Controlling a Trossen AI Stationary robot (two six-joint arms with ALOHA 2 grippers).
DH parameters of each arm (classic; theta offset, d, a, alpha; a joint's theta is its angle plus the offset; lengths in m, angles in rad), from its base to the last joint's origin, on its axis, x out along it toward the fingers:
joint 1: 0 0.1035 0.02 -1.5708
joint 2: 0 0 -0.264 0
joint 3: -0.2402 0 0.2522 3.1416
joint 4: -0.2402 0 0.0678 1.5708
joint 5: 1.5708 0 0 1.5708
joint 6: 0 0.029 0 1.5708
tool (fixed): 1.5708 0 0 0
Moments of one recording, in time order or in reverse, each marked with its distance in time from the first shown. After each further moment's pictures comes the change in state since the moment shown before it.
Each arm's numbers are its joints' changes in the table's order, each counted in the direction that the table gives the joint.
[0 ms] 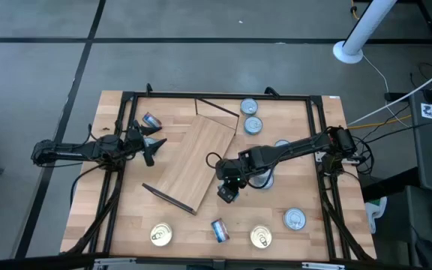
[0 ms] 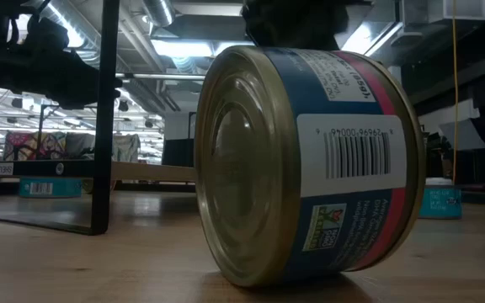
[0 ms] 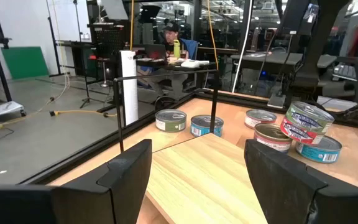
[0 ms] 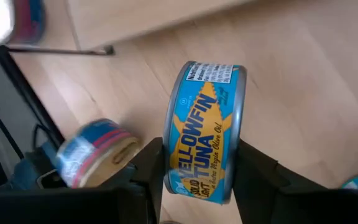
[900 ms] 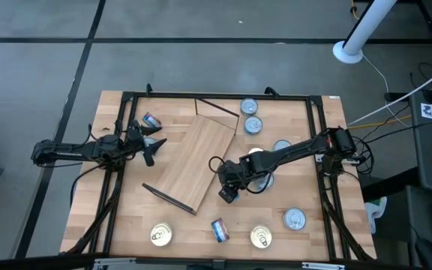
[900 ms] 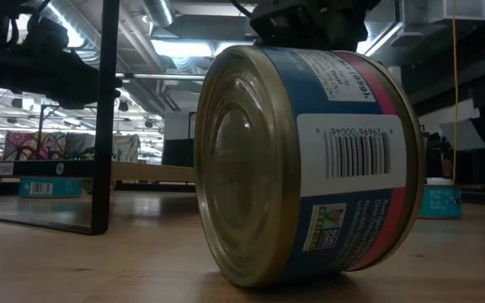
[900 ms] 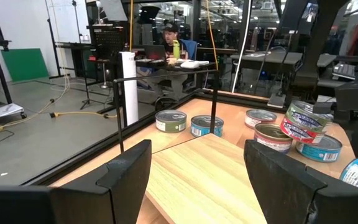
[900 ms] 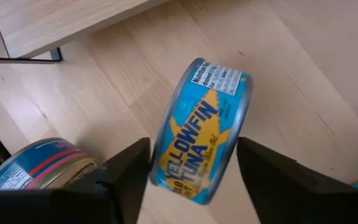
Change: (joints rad) left arm 0.000 0.000 0.000 0.000 0.000 0.013; right arm 0.026 0.006 0.176 0.145 0.075 0.072
